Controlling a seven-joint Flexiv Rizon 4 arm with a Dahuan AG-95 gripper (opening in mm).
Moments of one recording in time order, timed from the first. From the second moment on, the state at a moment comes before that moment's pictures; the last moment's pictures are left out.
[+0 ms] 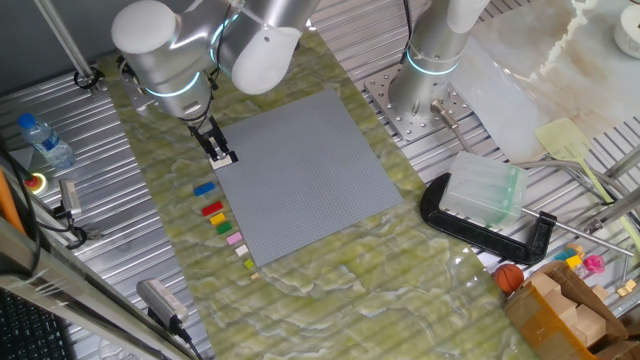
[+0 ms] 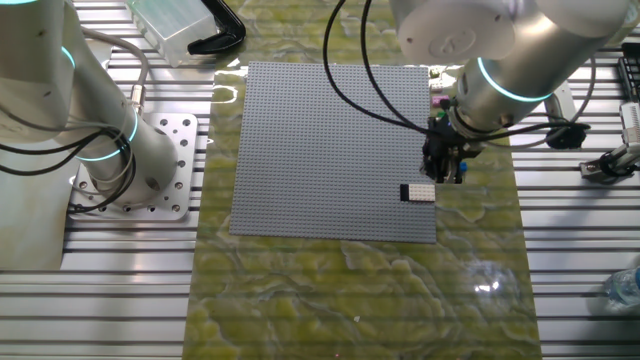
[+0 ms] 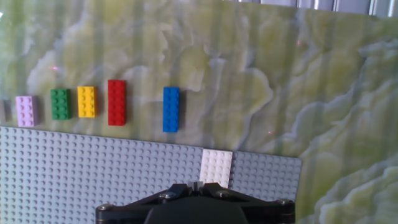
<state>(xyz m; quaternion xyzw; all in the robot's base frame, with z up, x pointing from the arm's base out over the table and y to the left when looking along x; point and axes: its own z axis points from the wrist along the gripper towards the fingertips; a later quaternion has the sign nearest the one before) 0.550 -0.036 0.061 0.01 -1.00 0.01 0.06</state>
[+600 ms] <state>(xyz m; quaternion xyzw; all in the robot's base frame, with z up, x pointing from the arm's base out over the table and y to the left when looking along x) 0.549 -0.036 0.059 -0.03 -1.00 0.01 0.06</state>
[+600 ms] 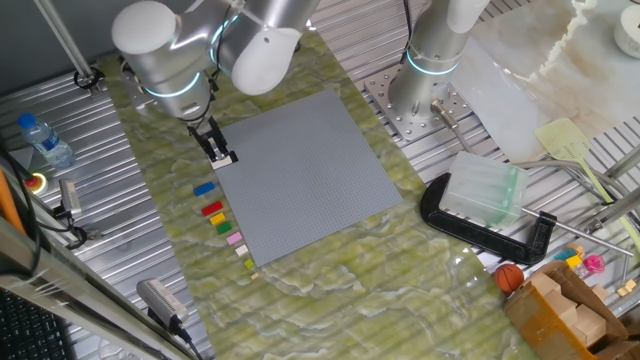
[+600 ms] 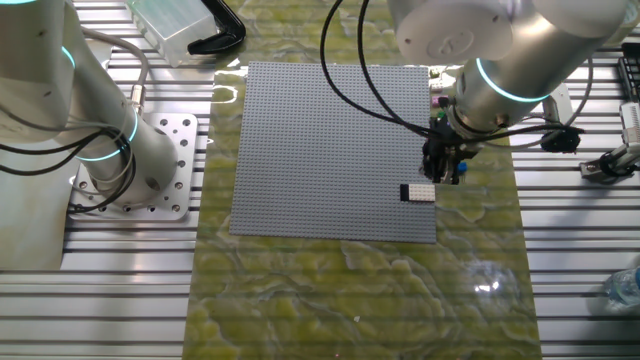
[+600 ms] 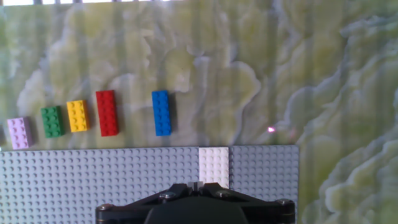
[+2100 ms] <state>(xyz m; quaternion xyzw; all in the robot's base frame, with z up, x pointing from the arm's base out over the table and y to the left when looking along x) 0.601 -0.014 0.038 -0.07 -1.00 0.02 -0.01</state>
